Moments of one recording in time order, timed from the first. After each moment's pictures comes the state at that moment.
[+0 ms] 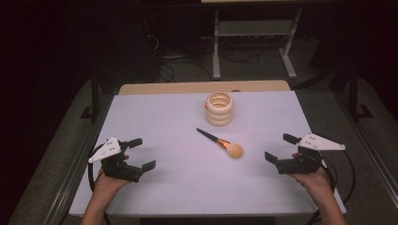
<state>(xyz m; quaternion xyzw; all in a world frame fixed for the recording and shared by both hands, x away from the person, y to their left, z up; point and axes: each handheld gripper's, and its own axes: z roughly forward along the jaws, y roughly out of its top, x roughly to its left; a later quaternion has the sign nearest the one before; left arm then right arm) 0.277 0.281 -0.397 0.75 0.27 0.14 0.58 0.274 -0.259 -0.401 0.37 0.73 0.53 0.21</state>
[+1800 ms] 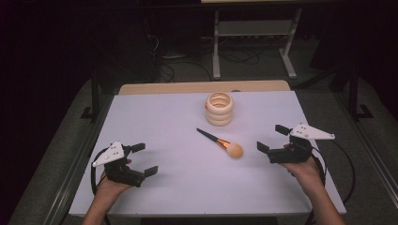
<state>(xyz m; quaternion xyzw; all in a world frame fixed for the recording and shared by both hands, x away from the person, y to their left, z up) 0.272 0.279 -0.409 0.77 0.26 0.13 0.57 0.300 -0.241 -0.393 0.37 0.72 0.55 0.20</state>
